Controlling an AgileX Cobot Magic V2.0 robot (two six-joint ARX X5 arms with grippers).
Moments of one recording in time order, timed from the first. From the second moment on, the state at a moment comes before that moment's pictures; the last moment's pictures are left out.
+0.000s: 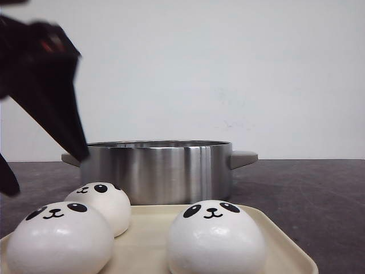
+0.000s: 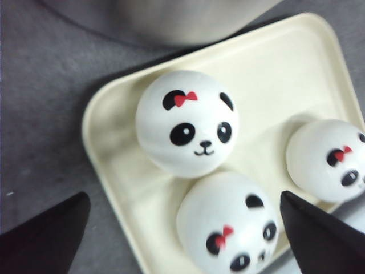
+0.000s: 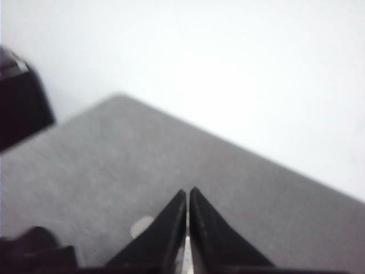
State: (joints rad) left arm -0.55 1.17 0.70 -0.58 0.29 -0.32; right arm 0.94 1.32 2.12 -1.01 0.28 0.11
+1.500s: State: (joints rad) left arm -0.58 1.28 1.16 -0.55 0.27 -0.38; right arm 0.99 1.08 2.12 -1.35 0.55 0.32
